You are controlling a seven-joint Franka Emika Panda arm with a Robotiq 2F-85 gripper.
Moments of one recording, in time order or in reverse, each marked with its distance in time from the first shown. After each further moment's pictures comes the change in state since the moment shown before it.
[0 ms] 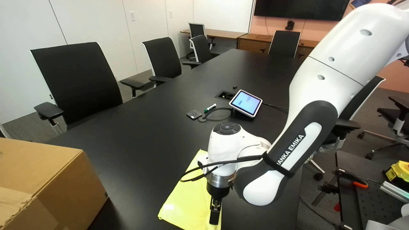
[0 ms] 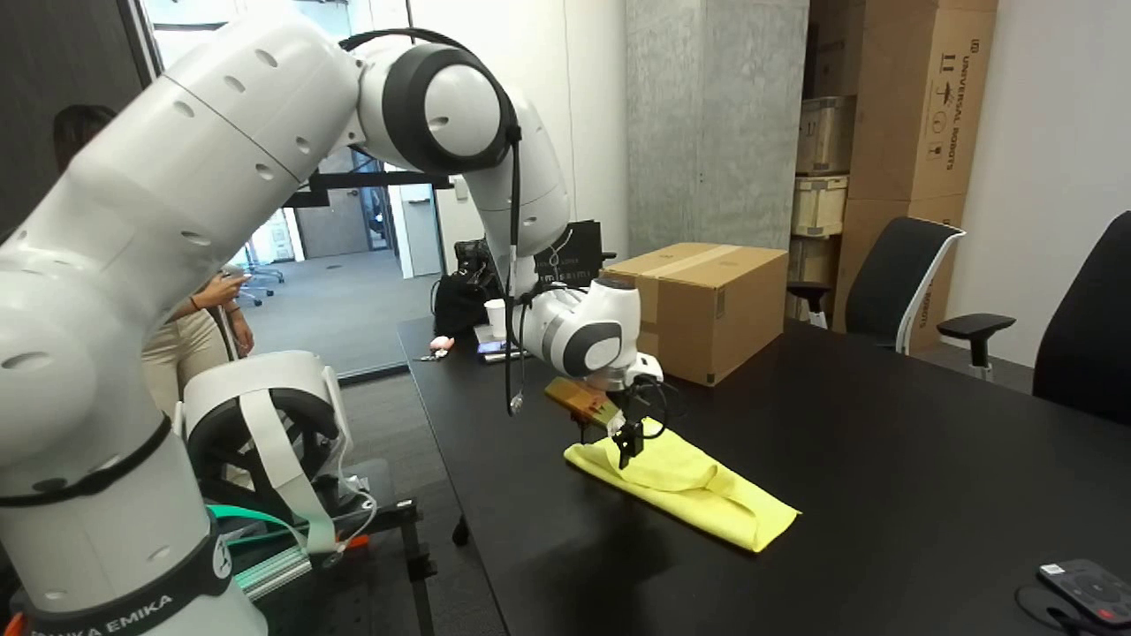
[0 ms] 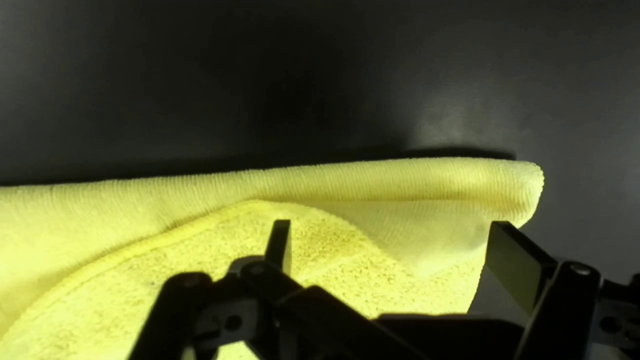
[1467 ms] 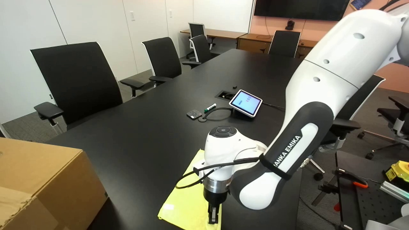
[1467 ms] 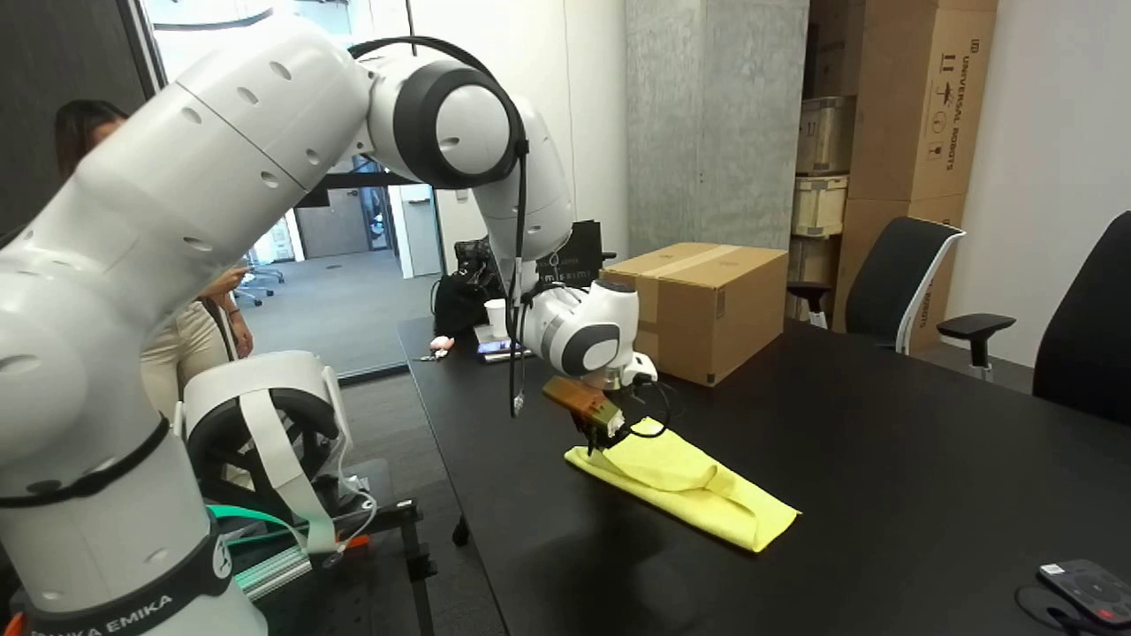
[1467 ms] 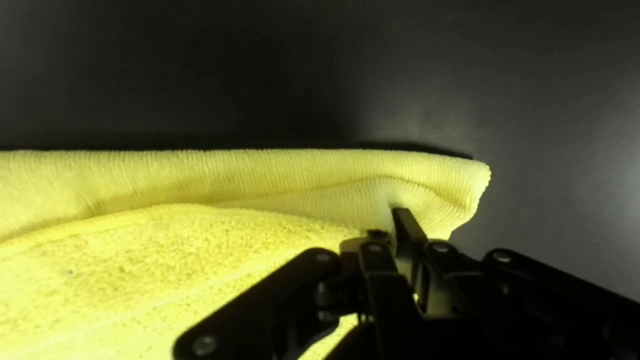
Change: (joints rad) arm -0.036 0.036 0.065 0.039 0.000 -0.025 -0.075
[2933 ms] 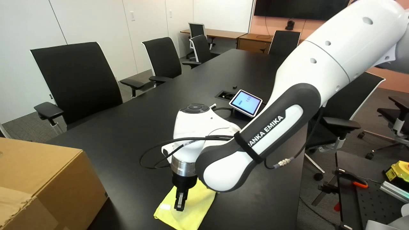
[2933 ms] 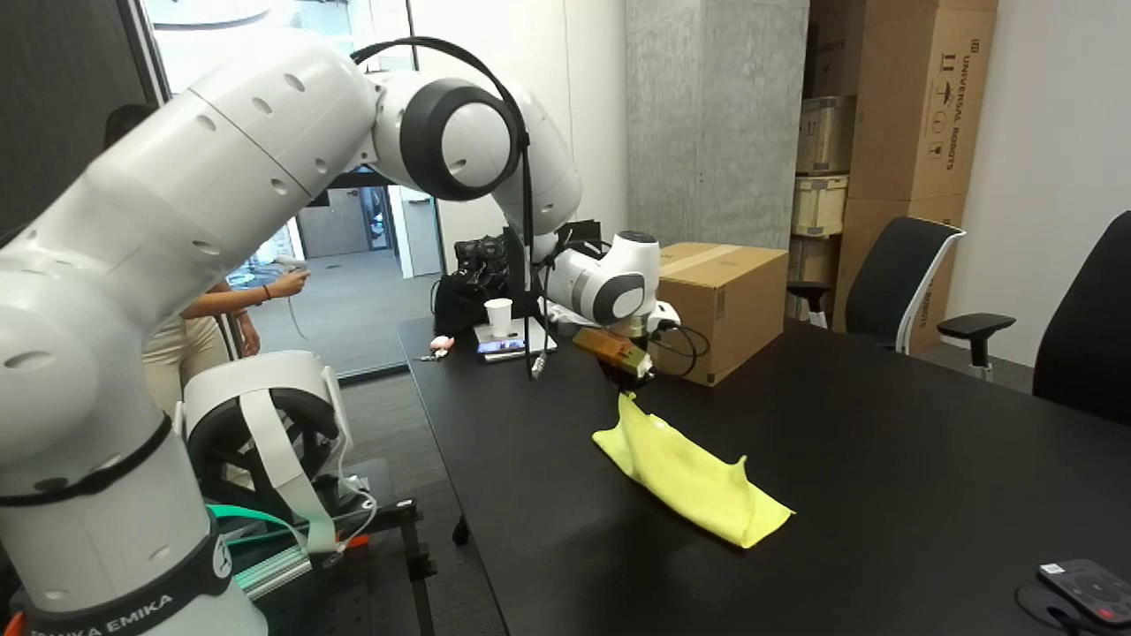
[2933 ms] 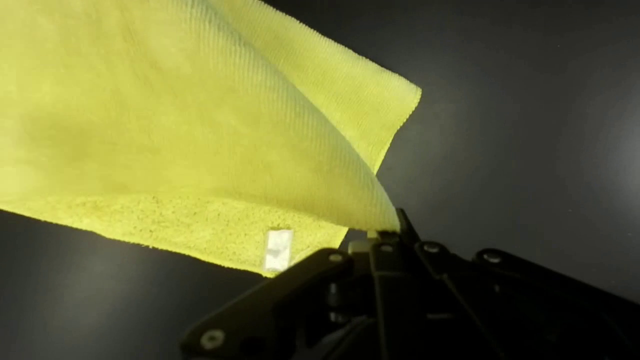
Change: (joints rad) arm 0.044 0.040 0.005 0.300 0.006 -0.161 0.014
